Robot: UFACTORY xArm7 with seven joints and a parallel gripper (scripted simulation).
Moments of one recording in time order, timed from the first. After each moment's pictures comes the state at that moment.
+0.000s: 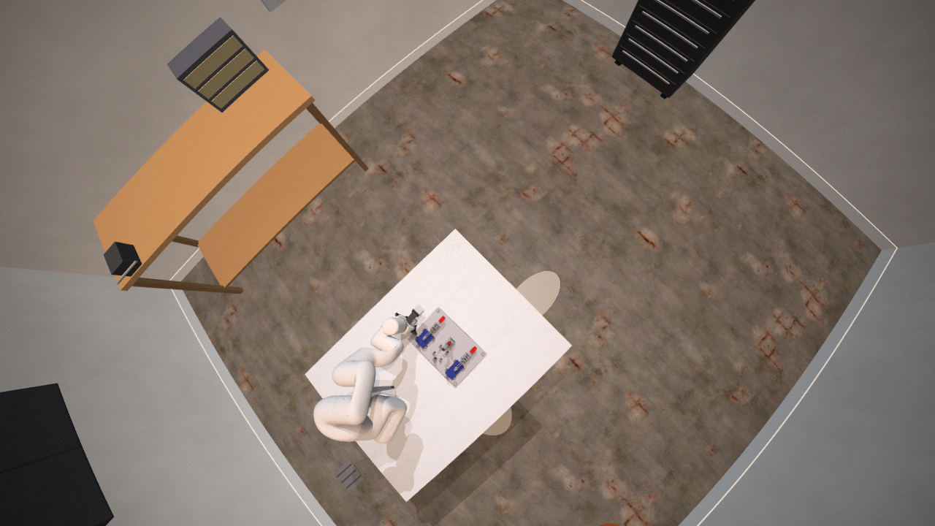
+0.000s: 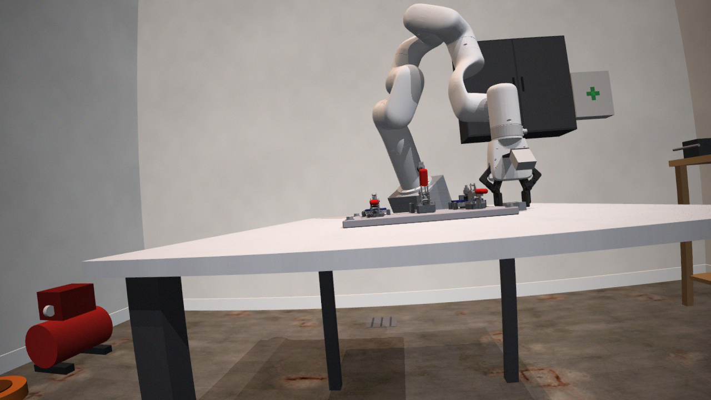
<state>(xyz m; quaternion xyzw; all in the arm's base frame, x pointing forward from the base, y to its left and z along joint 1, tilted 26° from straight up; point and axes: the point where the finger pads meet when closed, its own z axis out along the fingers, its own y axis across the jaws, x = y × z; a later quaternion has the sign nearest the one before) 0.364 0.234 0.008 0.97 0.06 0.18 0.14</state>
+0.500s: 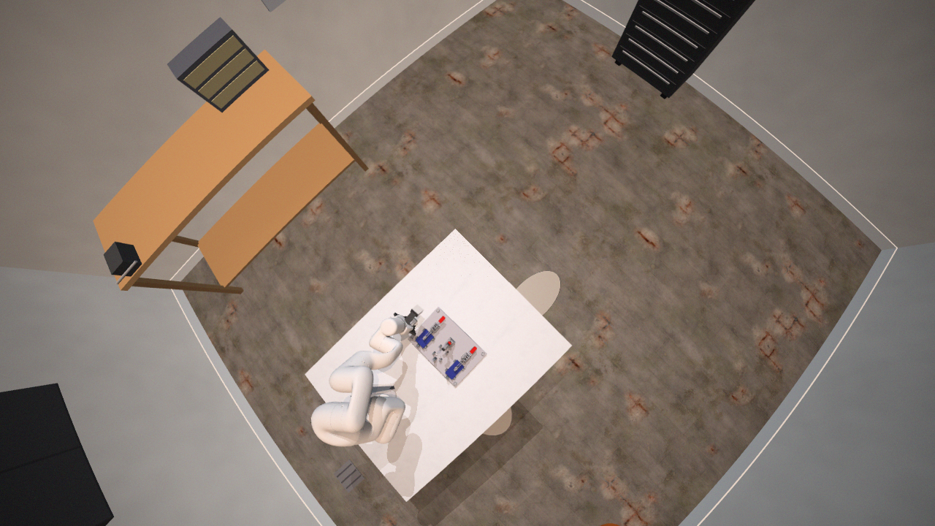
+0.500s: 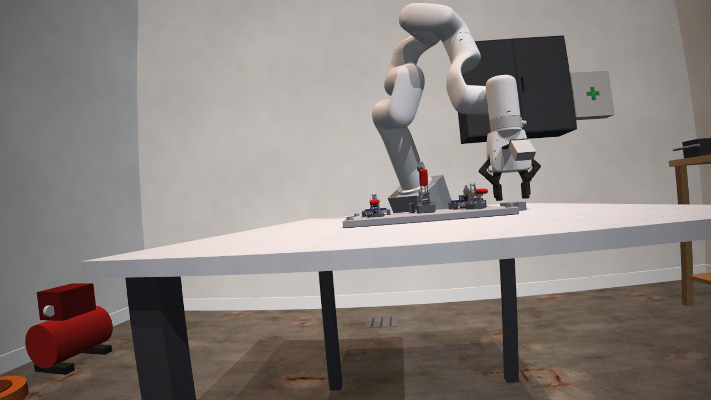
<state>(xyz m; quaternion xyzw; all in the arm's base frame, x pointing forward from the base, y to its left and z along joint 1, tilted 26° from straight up) 0.357 0.240 0.026 0.97 0.06 0.18 0.14</state>
